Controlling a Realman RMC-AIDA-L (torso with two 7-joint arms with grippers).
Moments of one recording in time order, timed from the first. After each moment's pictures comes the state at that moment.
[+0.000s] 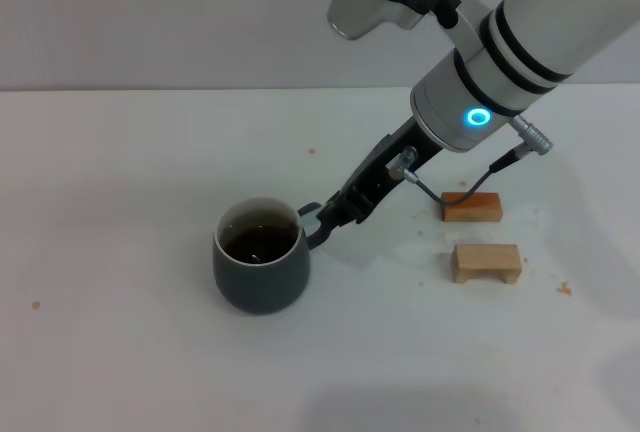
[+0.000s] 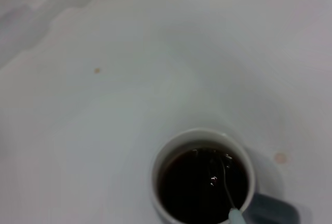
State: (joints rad) left arm 0.07 -2.03 -1.66 -0.73 2.89 0.75 -0.16; right arm 1.03 2.05 1.68 0.95 -2.31 1.42 -0.61
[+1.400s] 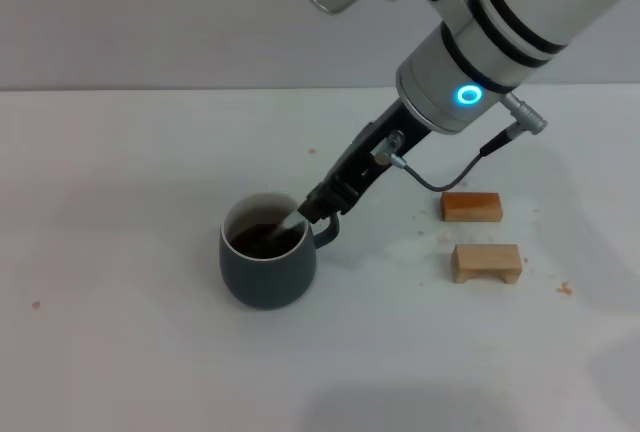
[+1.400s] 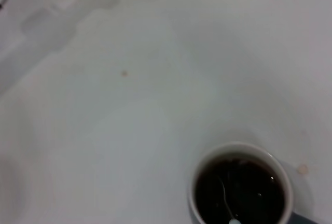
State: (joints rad) left arm 0.07 -2.04 -1.66 -0.72 2.89 0.78 -0.17; right arm 1.07 2.06 1.72 1.00 -2.31 1.51 -0.59
